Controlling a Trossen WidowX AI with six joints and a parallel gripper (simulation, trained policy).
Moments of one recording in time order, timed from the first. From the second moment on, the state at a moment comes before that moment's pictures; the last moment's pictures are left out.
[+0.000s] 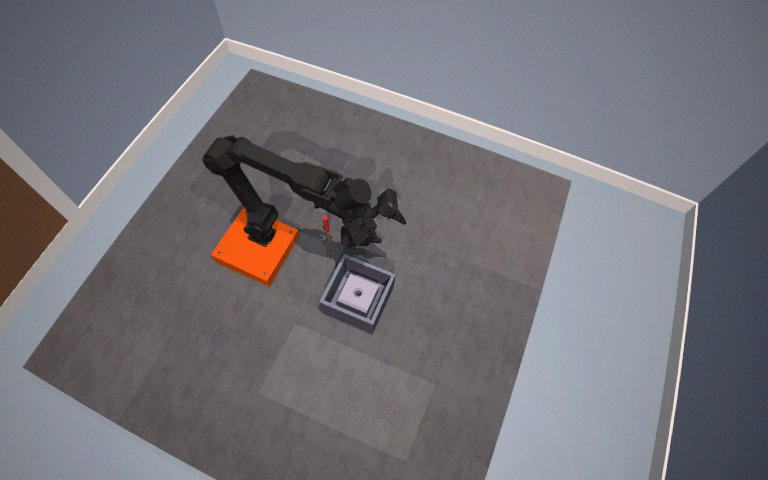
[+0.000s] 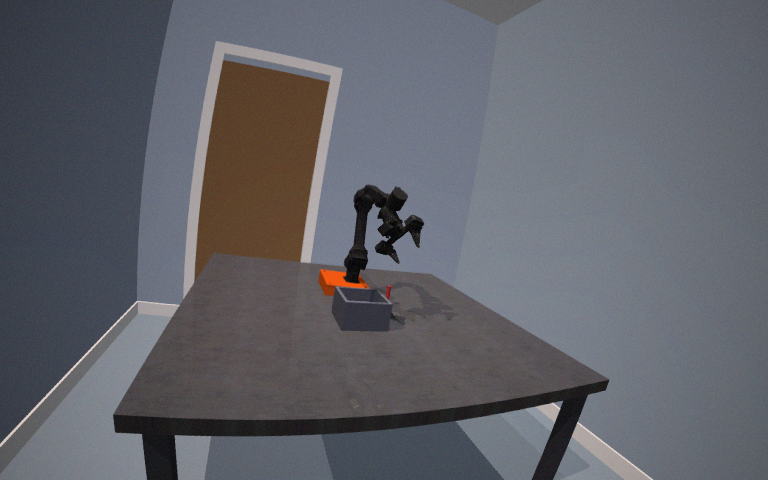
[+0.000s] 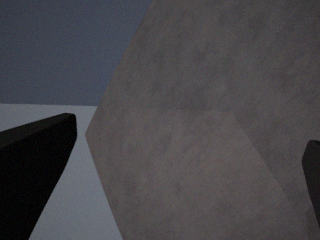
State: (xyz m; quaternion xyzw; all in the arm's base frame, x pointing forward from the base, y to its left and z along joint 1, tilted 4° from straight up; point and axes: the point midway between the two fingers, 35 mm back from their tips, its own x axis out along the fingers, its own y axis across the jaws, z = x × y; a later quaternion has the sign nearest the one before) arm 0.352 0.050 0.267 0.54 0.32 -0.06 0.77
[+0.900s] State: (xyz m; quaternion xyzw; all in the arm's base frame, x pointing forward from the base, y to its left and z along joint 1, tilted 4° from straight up) arm 0.189 0.108 0.133 0.41 0.57 -0.30 0.65
